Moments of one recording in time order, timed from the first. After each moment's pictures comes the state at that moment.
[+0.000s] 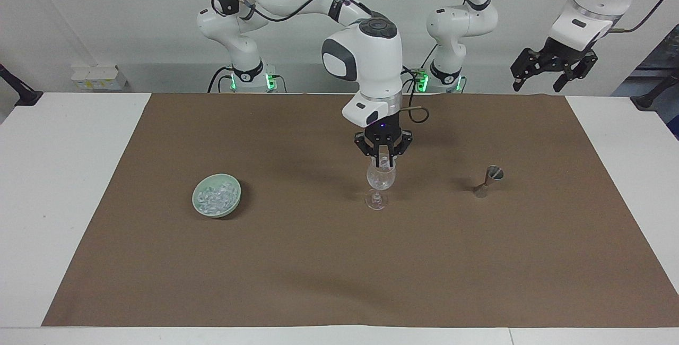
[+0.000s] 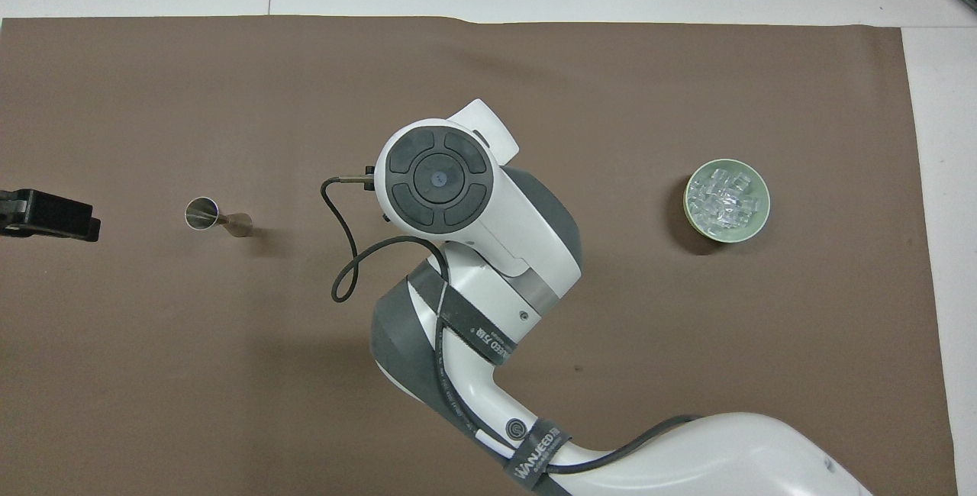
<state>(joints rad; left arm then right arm) 0.09 -0.07 -0.15 -1.55 -0.01 1.45 0.02 0.44 0.52 0.31 -1.29 -0.23 2.03 0.86</state>
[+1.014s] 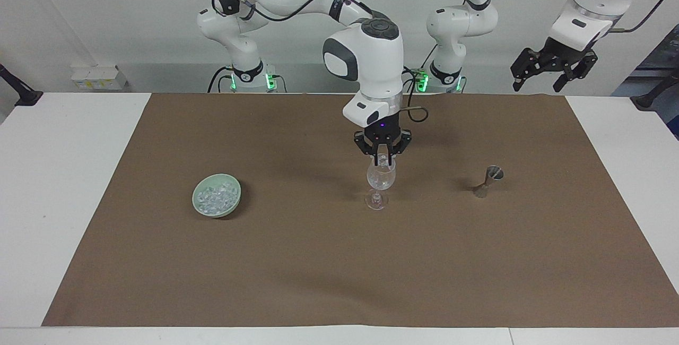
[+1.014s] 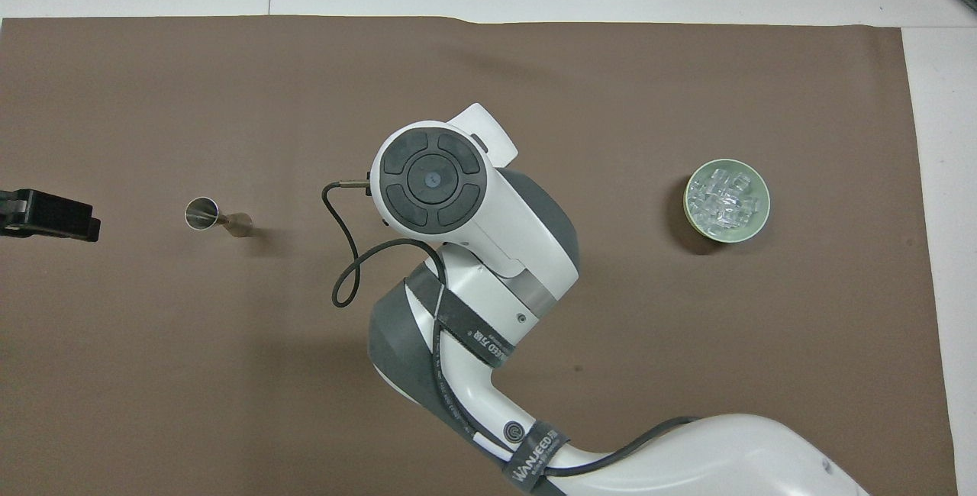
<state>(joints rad) 0.09 -0.07 -0.15 -1.55 -0.01 1.45 0.02 0.44 0.52 0.32 -1.29 -0.23 2.00 0.86</state>
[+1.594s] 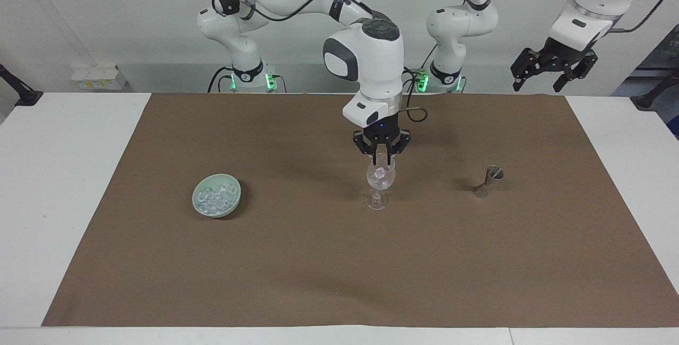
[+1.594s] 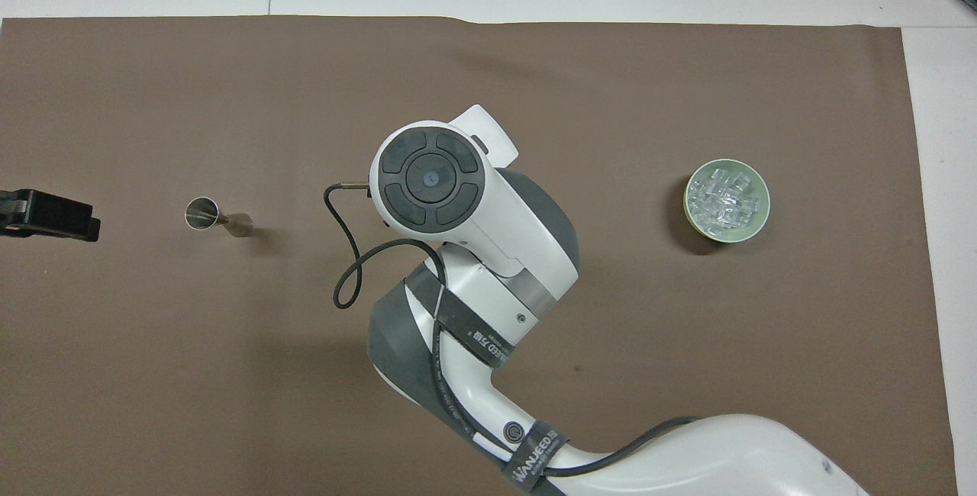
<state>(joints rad) 0.09 -0.07 -0.15 -1.55 -0.01 1.45 0.02 0.44 0.52 0.32 -1.29 -0.23 1.99 0.86</state>
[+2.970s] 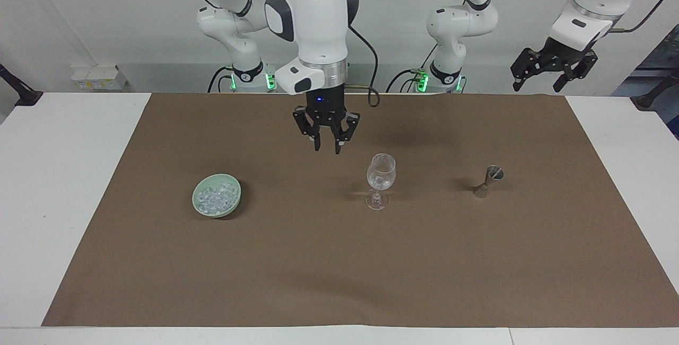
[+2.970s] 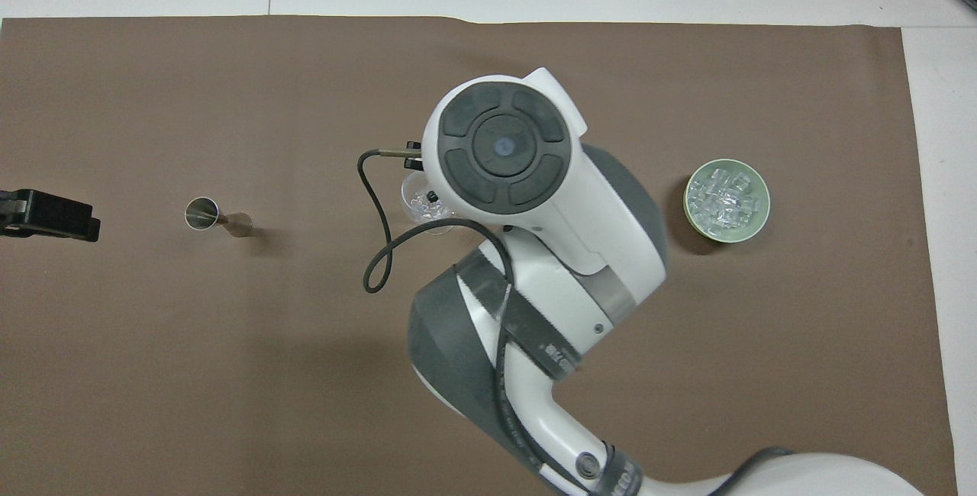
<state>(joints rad) 0.09 -0.07 -0.15 -1.55 -0.01 1.45 0.02 0.23 0.31 0.31 -1.33 -0.22 1.82 0.85</state>
